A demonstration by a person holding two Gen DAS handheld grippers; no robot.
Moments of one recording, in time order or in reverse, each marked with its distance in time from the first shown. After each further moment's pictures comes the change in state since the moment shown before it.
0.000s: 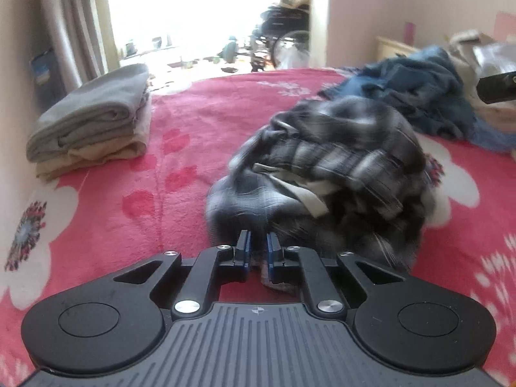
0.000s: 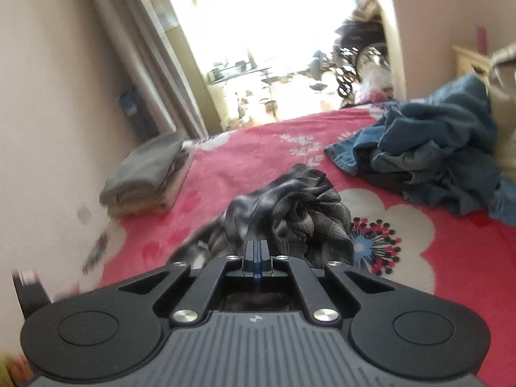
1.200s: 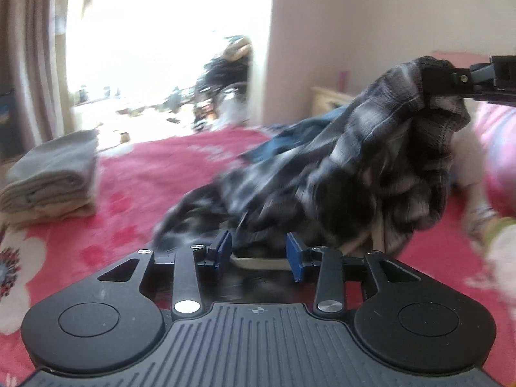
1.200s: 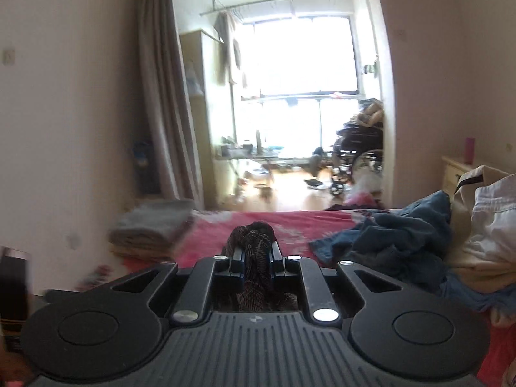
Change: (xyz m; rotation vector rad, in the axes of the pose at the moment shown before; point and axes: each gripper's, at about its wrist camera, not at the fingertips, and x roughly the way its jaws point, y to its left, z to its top) left arm -0.103 -0.043 0.019 0.016 -0.212 -0.291; right arm -0.150 0.040 -0.017 -0.129 -0.357 -0.036
